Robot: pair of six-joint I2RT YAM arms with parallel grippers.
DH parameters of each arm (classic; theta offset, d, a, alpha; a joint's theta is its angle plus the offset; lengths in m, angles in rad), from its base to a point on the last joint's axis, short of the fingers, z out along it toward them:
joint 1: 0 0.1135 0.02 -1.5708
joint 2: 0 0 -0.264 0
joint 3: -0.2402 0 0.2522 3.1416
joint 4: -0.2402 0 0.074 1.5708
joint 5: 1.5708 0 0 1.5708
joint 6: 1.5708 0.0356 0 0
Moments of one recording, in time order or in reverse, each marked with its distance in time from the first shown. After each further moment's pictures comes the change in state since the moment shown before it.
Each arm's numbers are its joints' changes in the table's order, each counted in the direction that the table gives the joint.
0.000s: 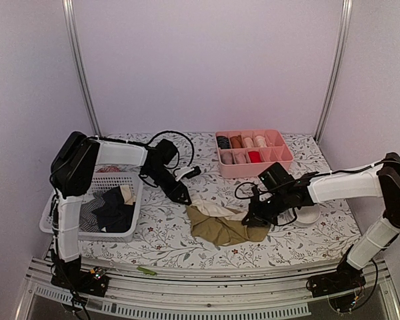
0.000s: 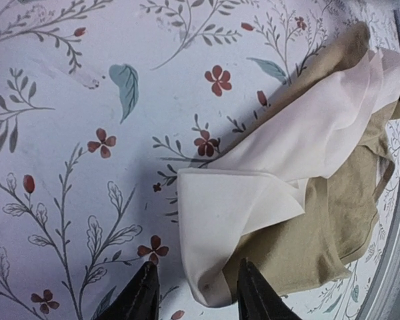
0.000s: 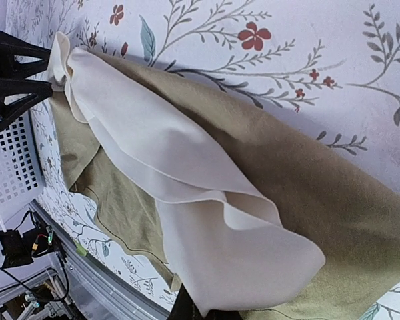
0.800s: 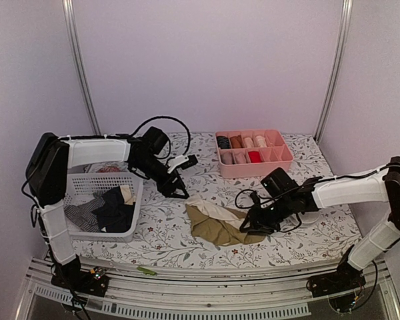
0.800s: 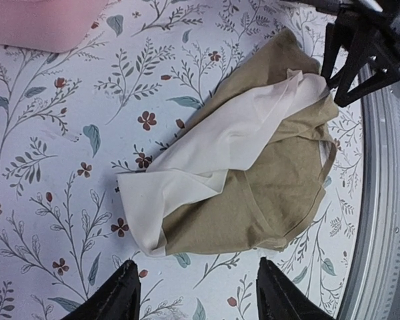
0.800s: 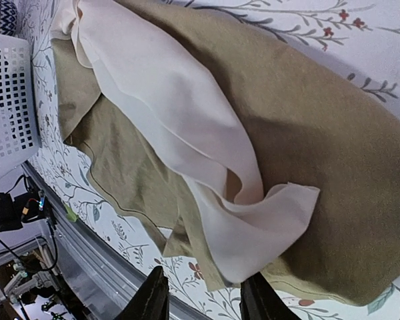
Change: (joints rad) left arm -0.016 -0.244 0.119 0.009 0.041 0.132; right arm 0.026 -0.059 0.057 -0.024 -0.054 -0.084
